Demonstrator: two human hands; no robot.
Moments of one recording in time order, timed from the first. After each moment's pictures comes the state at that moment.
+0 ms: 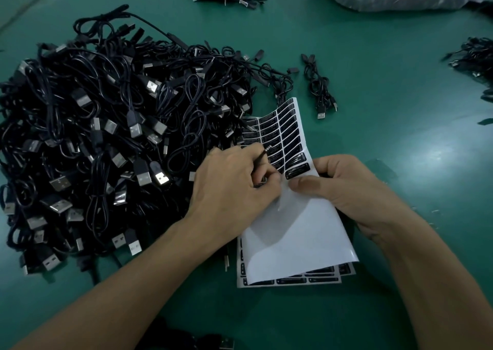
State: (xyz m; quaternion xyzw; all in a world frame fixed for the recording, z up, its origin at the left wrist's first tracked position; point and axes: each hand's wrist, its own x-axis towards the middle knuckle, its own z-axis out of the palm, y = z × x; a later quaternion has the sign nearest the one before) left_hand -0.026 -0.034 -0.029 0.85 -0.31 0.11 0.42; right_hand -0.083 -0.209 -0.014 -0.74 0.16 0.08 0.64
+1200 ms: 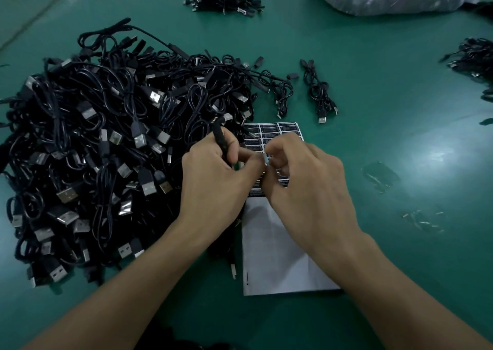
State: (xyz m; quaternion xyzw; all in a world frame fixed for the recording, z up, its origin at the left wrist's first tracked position) left_hand -0.016 -0.026 -0.018 0.78 -0.18 0.07 0.60; right_hand -0.075 -0.145 -0.014 -0.92 0.01 -0.29 0.27
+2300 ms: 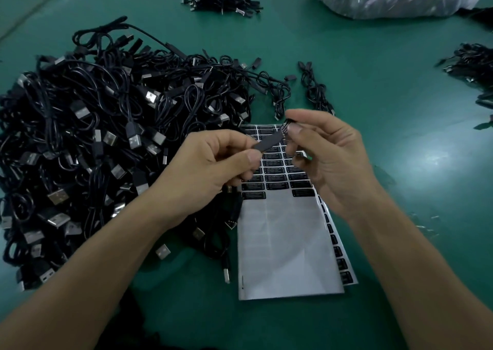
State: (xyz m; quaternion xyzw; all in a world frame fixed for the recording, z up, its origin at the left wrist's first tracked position) left_hand 0.004 -0.006 0.002 0.71 -0.25 -0.18 0.63; right_hand -0.051 -0.189 -0.002 -0.62 0.06 -0.14 0.77
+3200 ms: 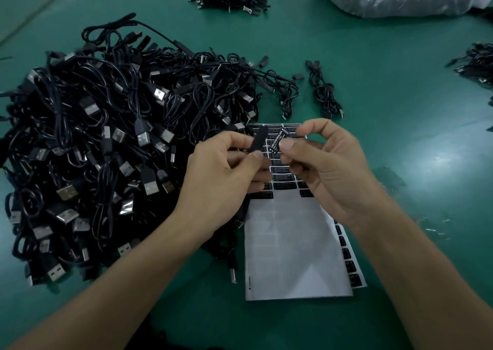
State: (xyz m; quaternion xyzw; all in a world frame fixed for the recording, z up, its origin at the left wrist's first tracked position) left_hand -0.011 -0.021 -0.015 0.69 -0.13 -0.13 0.70; right_hand -0.051 -0.179 -0.004 -0.57 0.08 -0.09 0.82
